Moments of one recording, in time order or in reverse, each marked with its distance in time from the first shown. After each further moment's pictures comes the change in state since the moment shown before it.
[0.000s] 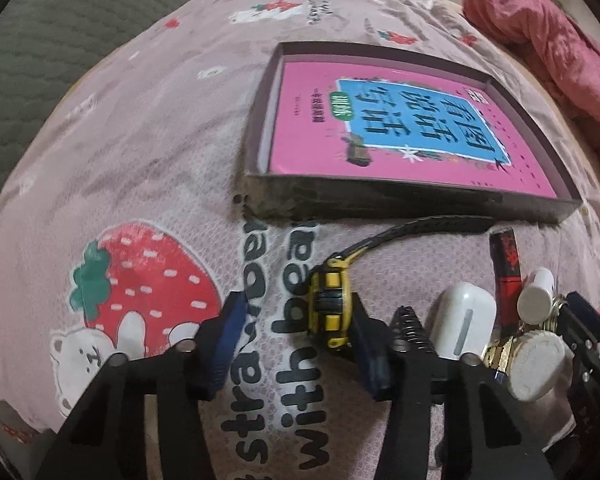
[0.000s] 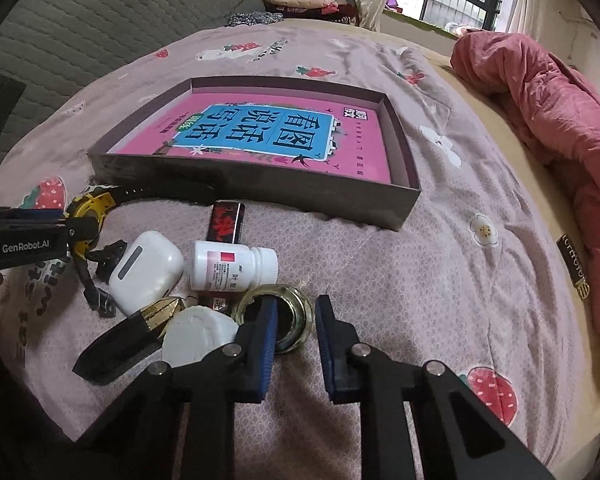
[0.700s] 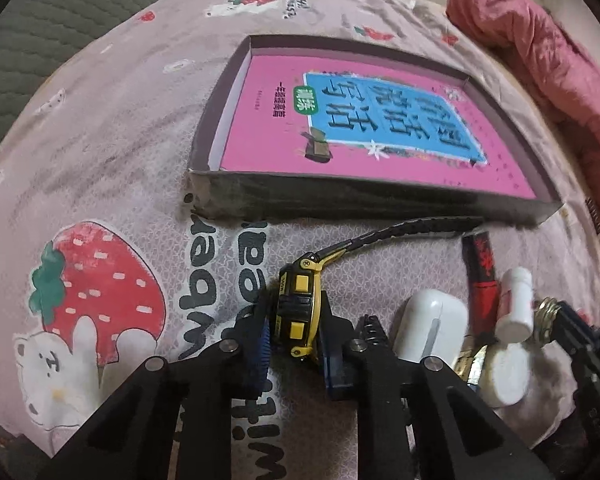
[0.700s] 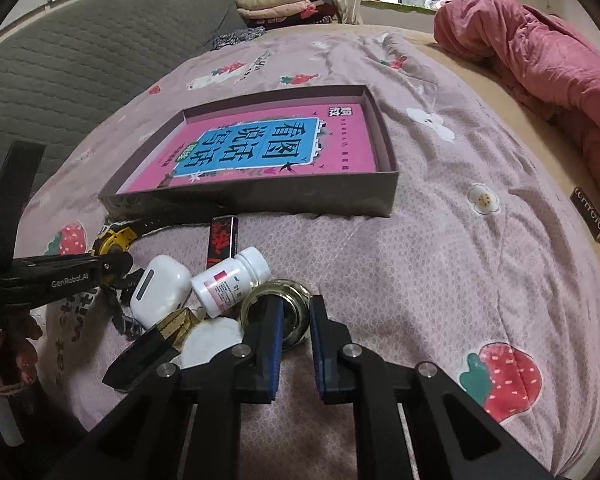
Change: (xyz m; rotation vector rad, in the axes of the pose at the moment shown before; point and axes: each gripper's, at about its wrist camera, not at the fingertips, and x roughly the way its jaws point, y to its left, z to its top) left arm 0.006 -0.003 -0.003 -0.042 0.005 -0.133; right arm -0.012 -0.028 -0.006 0.159 -0.036 0.116
